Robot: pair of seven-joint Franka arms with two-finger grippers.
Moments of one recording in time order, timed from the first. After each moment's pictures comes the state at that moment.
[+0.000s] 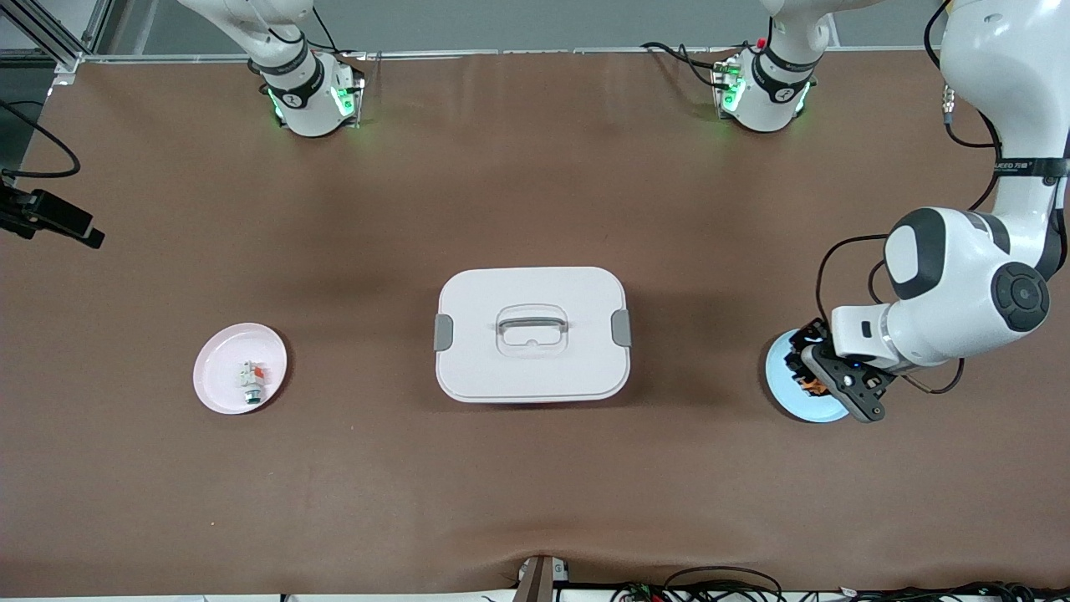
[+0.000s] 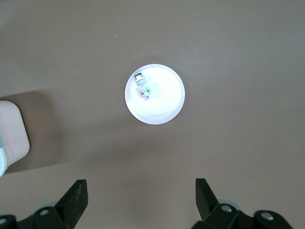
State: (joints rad) left arm 0.17 0.46 -0.33 -1.63 -0.07 2.12 0.72; right arm -0.21 0.01 0.09 -1.58 0.04 1.58 0.05
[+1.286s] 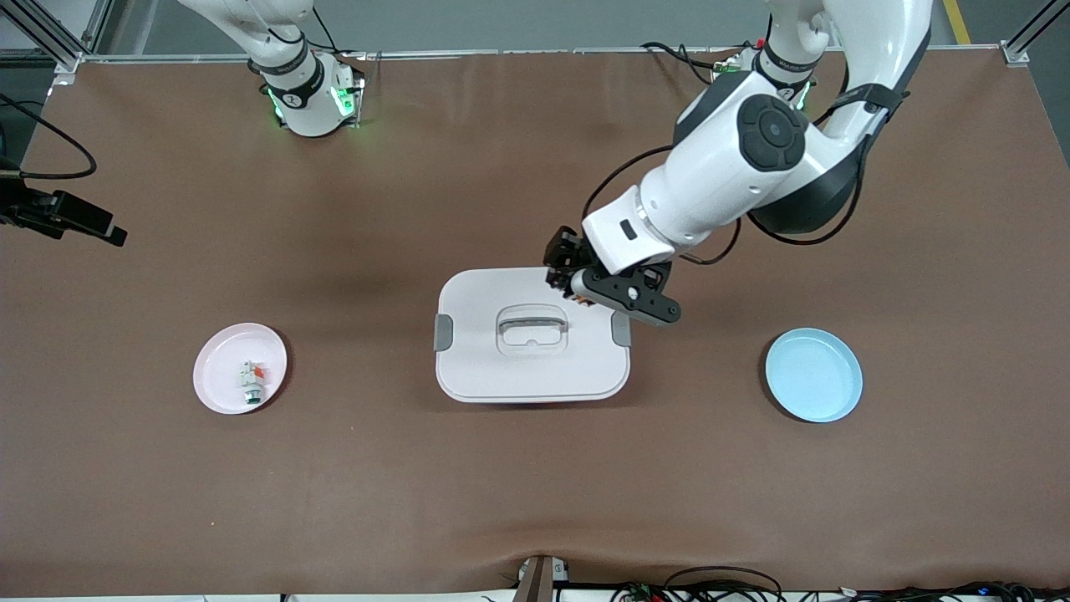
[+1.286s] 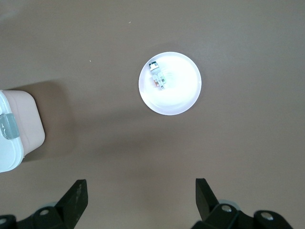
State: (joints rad) left arm -0.11 0.48 -0.64 -1.40 -0.08 2.12 -0.44; right arm -0.21 0.01 0.10 -1.61 0.10 1.57 0.05
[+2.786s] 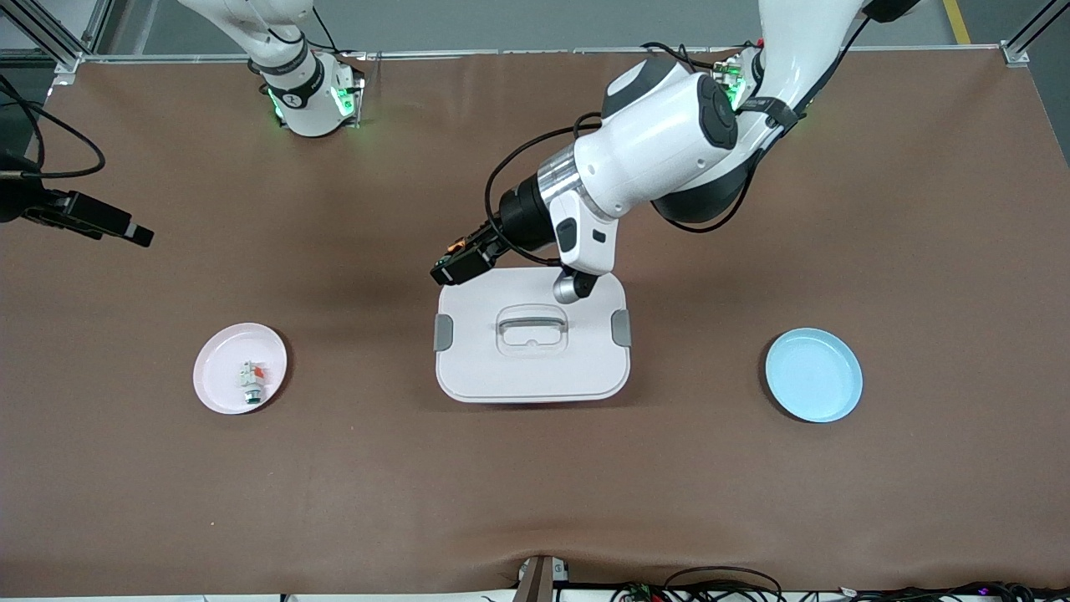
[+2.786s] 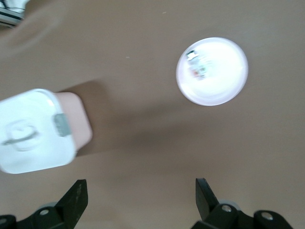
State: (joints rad) left arm -0.27 0.57 -0.64 -1.30 -0.37 2.46 -1.51; right arm -0.22 0.01 0.10 -1.62 0.33 1.57 0.15
